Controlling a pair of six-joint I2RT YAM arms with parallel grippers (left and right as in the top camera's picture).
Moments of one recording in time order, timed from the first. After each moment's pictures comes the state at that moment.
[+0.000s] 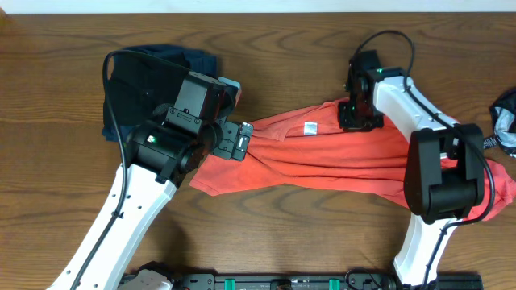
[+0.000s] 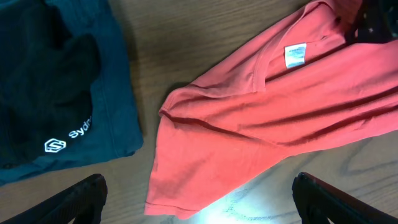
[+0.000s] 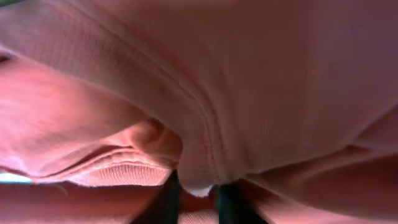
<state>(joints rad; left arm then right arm) -0.44 1.32 1.32 -1.00 -0.01 -0.09 0.16 2.07 1.45 -0.87 -0.02 0.21</state>
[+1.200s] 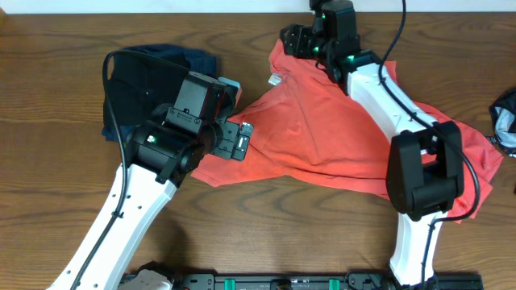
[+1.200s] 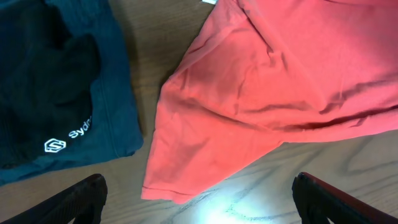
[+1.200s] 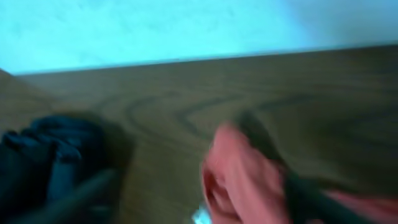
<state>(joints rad) -0.44 1.32 1.32 -1.00 -0.01 -0.09 0.28 2.12 1.69 -0.19 -0.22 0.39</state>
